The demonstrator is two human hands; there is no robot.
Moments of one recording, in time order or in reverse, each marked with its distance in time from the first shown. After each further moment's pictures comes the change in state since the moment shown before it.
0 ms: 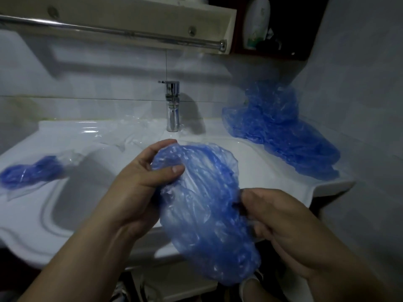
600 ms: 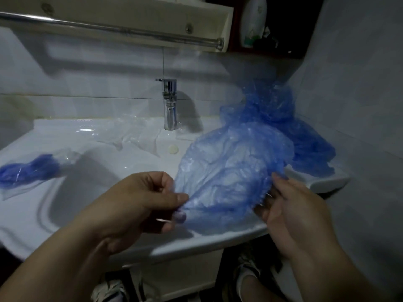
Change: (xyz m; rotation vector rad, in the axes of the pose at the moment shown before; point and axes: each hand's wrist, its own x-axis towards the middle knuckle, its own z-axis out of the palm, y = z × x) left_hand -0.019 0.005 -0.011 0.322 -0.141 -0.274; right_hand 0.016 0.003 0.001 0.518 0.661 -0.090
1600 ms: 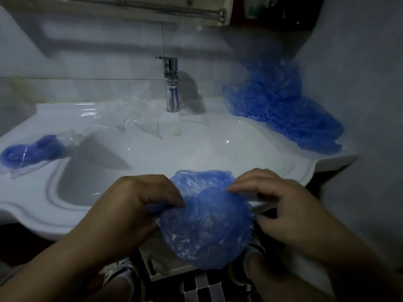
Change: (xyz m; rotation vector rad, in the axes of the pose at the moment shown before) left_hand -0.011 -0.037 -0.050 1.188 -0.284 0.617; right_hand -0.005 0.004 -0.041 -1.188 -0.742 -0.568
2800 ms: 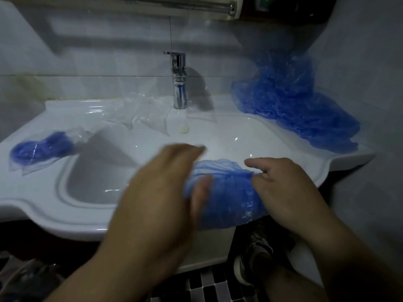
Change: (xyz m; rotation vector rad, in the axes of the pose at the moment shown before) left_hand 0.023 0.074 0.017 0.290 0.621 -0.270; right_hand 0.034 -0.015 0.017 -0.252 0.183 0.482
